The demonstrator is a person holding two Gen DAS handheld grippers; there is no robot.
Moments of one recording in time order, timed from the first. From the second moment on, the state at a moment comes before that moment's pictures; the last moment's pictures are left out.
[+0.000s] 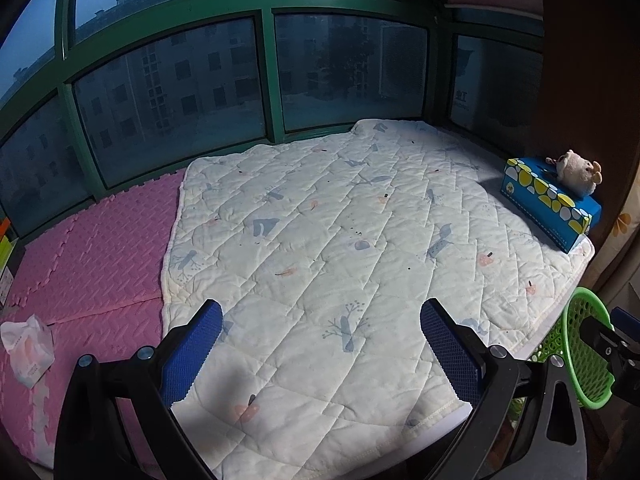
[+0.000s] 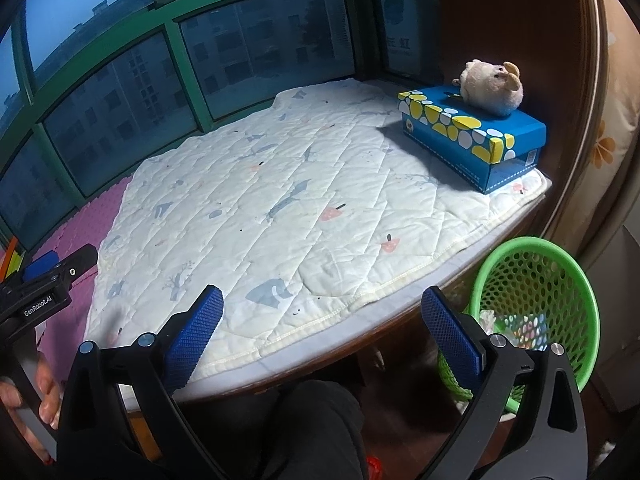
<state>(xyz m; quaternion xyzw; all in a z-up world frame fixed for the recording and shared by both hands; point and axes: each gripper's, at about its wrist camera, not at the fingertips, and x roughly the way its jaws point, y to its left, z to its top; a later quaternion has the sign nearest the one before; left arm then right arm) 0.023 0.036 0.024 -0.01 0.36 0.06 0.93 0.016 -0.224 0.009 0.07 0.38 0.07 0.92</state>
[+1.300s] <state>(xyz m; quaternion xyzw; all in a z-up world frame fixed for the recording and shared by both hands) 0.020 0.043 0.024 -0.03 0.35 0.08 0.93 0.015 -0.224 0.010 0.07 0.38 0.07 0.92</state>
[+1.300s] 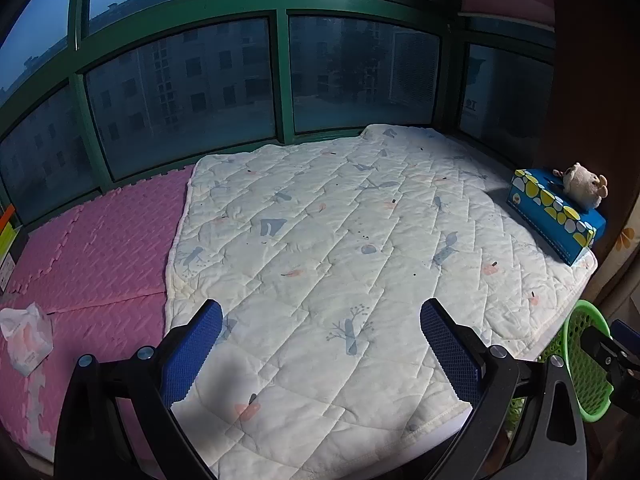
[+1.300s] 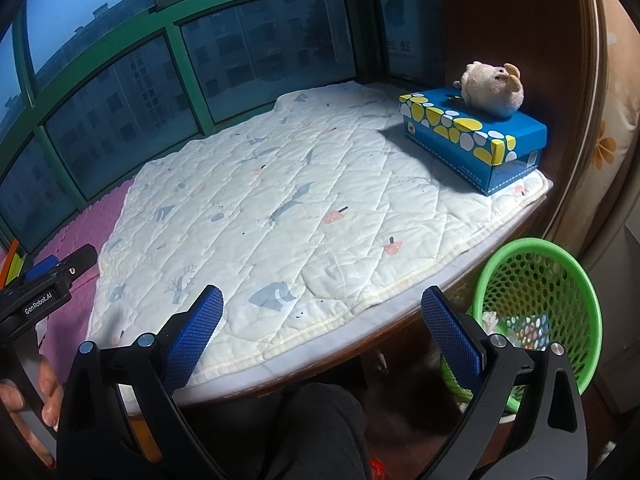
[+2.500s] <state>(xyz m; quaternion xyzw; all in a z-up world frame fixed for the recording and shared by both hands) 0.016 0.037 0.023 -0.03 0.35 0.08 0.93 0.014 -0.221 0.007 0.07 0.37 0.07 0.92</state>
